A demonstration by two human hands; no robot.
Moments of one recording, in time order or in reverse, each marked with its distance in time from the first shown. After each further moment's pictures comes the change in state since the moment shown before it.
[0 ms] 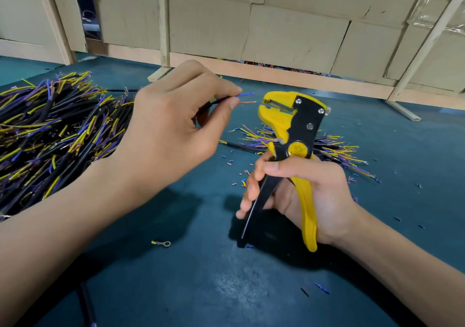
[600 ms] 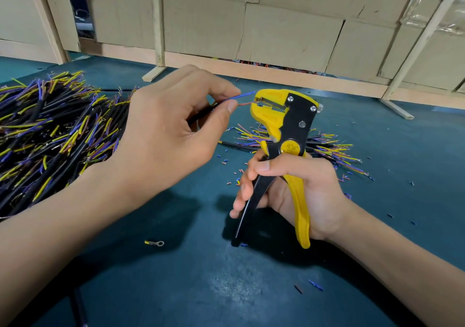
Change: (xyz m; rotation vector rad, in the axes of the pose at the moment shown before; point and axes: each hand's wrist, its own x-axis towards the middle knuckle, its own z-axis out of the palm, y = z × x) left_hand -0.003 0.007 0.003 -0.114 -0.001 -0.074; right_hand 0.003 0.000 -0.003 -0.052 -0.024 0.007
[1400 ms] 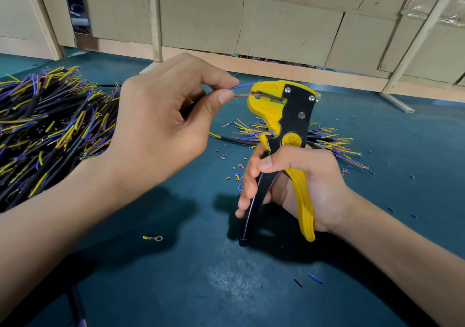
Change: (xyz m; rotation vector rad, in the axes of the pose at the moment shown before) left_hand 0.002 -0.001 -0.002 -0.008 0.004 -0.014; right_hand -0.002 -0.005 0.001 -0.023 -0.002 0.019
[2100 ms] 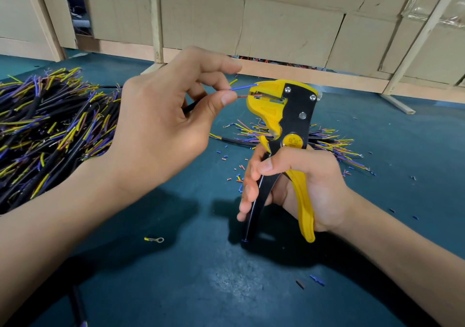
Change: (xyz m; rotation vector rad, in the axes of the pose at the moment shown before) left_hand 0.000 -0.001 0.001 -0.114 -0.021 -0.018; right_hand 0.001 -0.002 0.003 -0.009 -0.017 -0.001
